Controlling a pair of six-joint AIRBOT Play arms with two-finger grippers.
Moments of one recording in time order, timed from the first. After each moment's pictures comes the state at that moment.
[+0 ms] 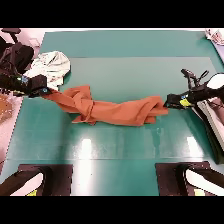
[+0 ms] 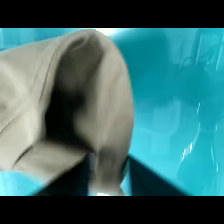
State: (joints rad) left arm -0.01 -1.02 1.30 1.22 -1.43 -1.73; right arm -0.06 -1.15 1.00 -1.19 1.25 1.52
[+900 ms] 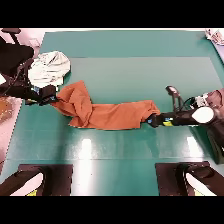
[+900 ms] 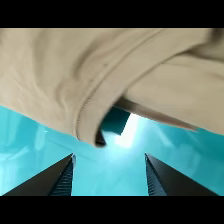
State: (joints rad) left arm -0.01 -1.02 1.11 1.20 -1.29 -1.73; right arm 0.23 -0.86 0.57 -1.01 0.92 1.46
